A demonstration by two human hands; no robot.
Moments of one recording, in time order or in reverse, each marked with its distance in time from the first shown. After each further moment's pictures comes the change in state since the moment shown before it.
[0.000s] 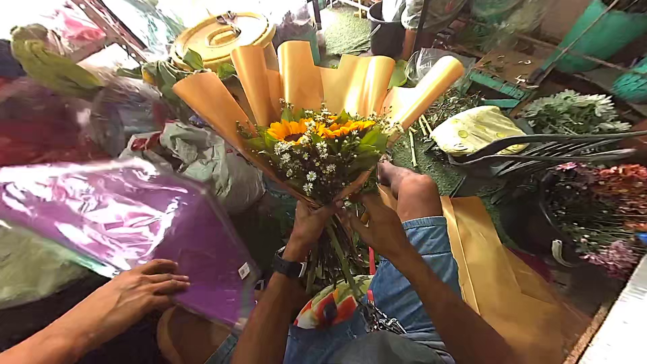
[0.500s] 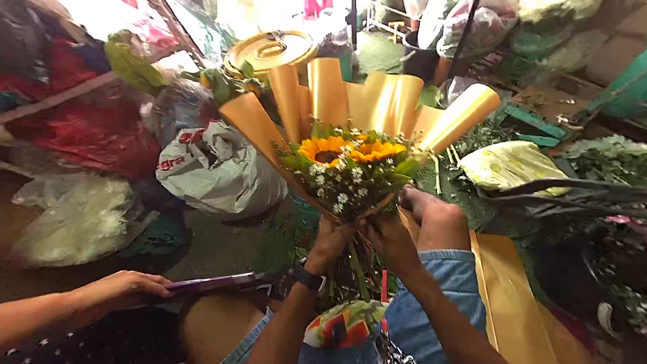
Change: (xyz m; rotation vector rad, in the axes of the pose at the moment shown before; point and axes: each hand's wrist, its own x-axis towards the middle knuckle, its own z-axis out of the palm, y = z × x) left_hand 0.032 -0.077 -0.026 -0.124 0.070 0.132; right_hand 0.019 -0.001 0.027 0.036 0.040 -0.152
